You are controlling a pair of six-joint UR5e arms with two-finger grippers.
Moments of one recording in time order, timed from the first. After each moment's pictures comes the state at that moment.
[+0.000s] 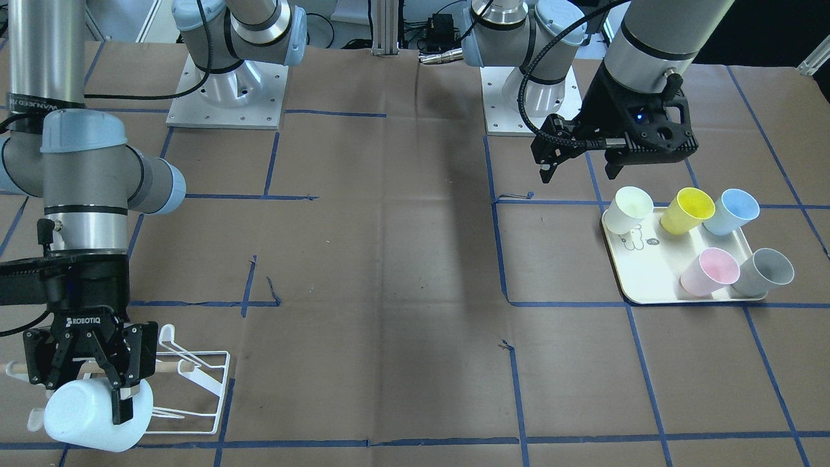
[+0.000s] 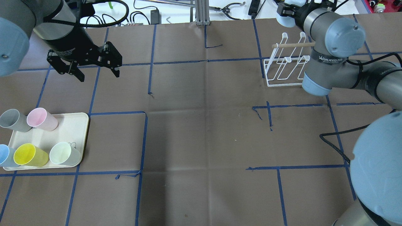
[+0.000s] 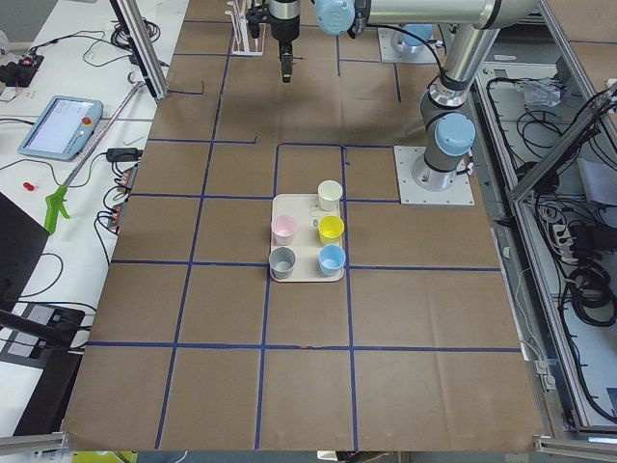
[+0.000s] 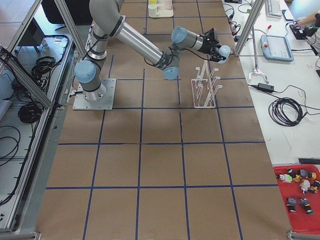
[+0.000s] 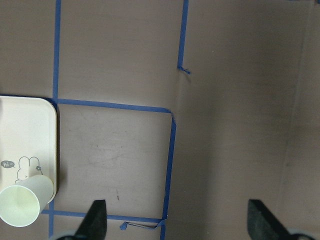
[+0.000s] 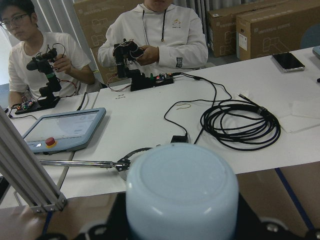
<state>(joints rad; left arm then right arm) -1.52 -1.56 -1.58 -1.56 1.57 -0.04 1.42 -1.10 1.79 -3.38 -1.37 0.09</state>
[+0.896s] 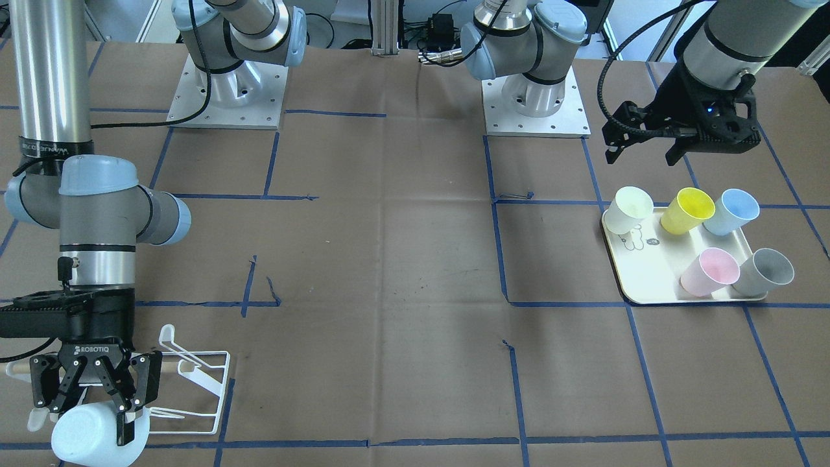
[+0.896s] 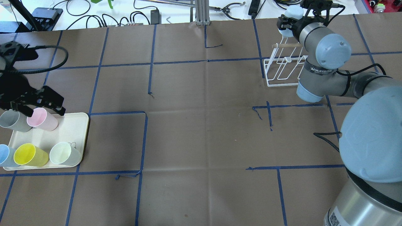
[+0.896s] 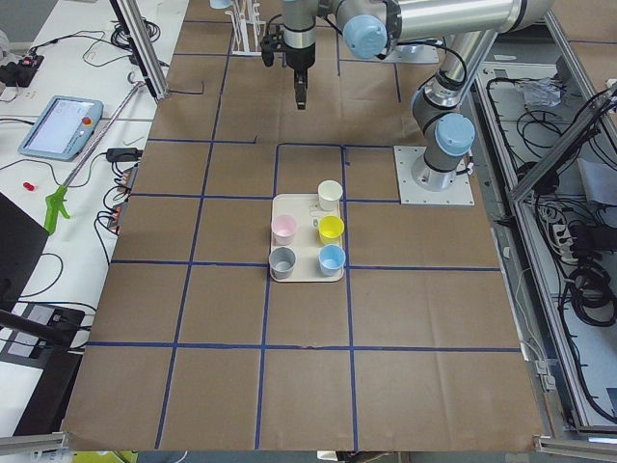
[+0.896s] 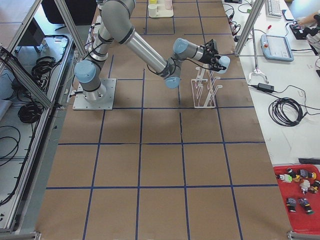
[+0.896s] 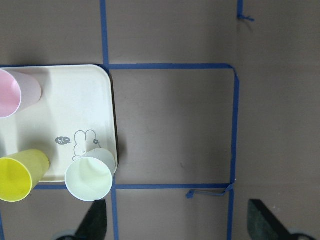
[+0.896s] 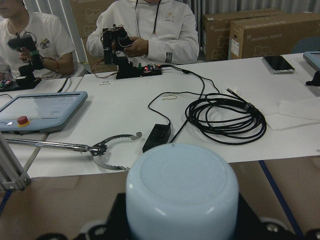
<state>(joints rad) -1.08 -1.39 -1.87 -1.52 1.58 0.50 1.42 -1.01 1.82 -3.49 -1.40 0.02</state>
